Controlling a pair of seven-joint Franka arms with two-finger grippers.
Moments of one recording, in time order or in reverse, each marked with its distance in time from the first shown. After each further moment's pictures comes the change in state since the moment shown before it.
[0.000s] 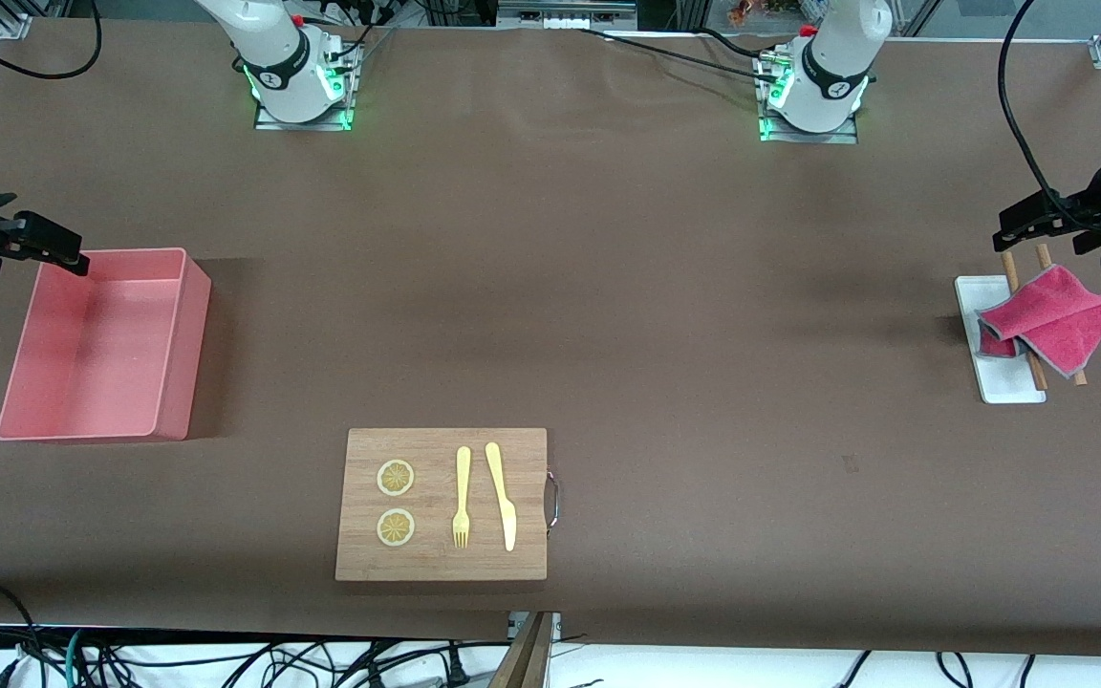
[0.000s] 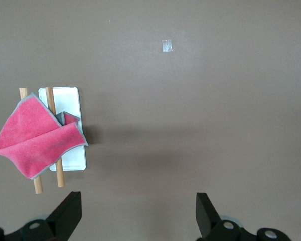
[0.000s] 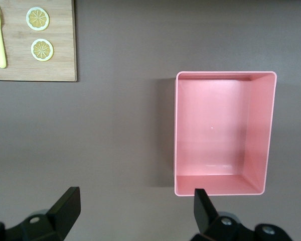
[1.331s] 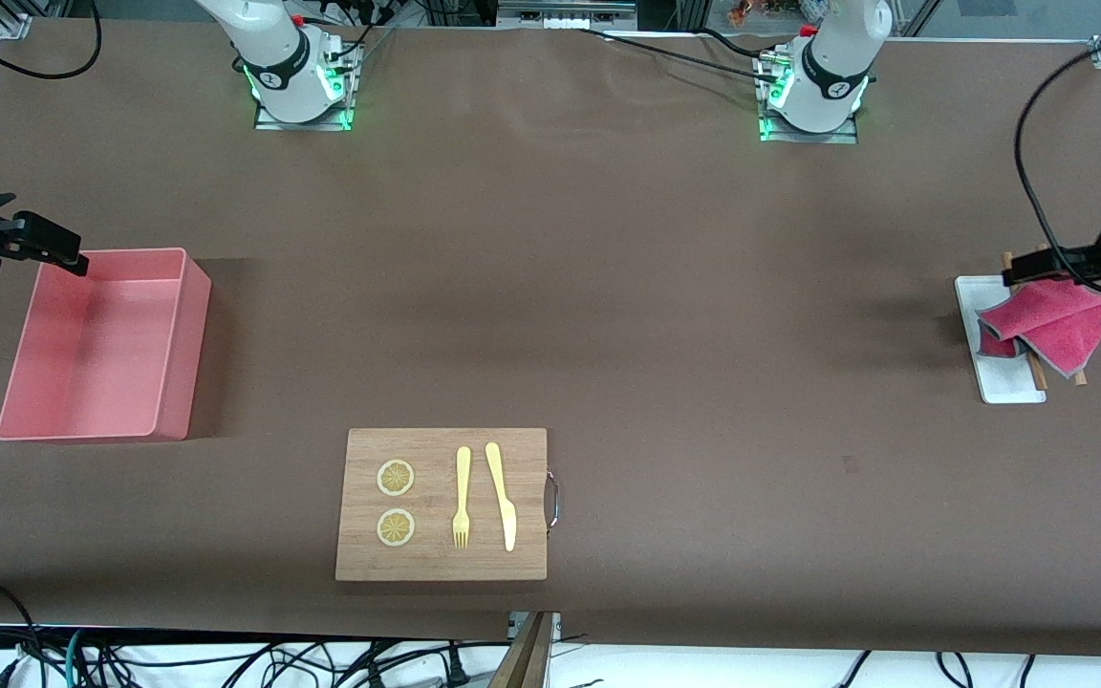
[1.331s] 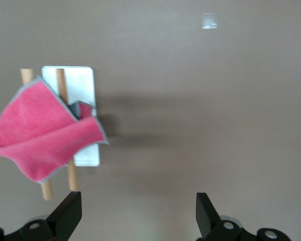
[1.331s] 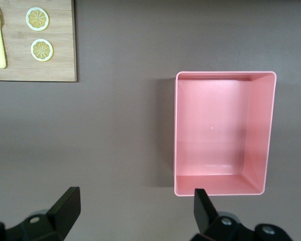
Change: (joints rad) left arm 0.164 0.191 0.007 0.005 0.000 0.054 0.130; right arm 0.000 0.000 0.000 0.000 0.000 0.000 0.000
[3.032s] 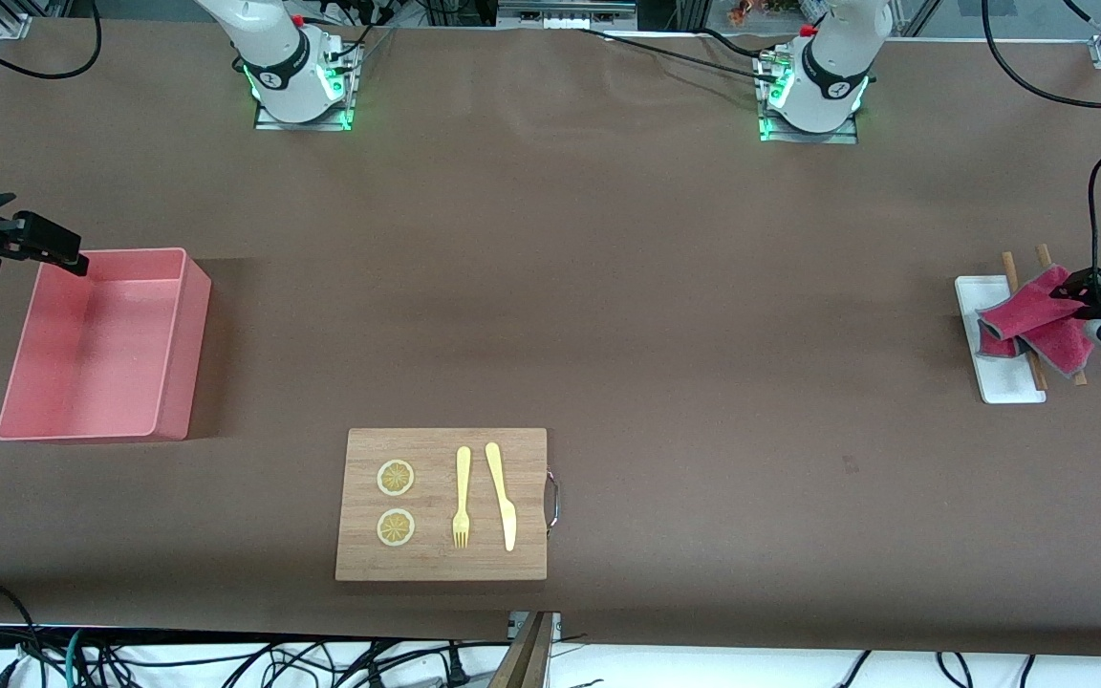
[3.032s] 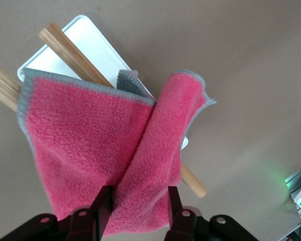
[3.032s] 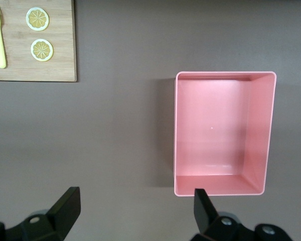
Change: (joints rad) left arm 0.210 0.334 0.002 0.081 0.167 0.061 0.849; right arm 0.000 0.000 0.000 0.000 0.000 0.000 -0.001
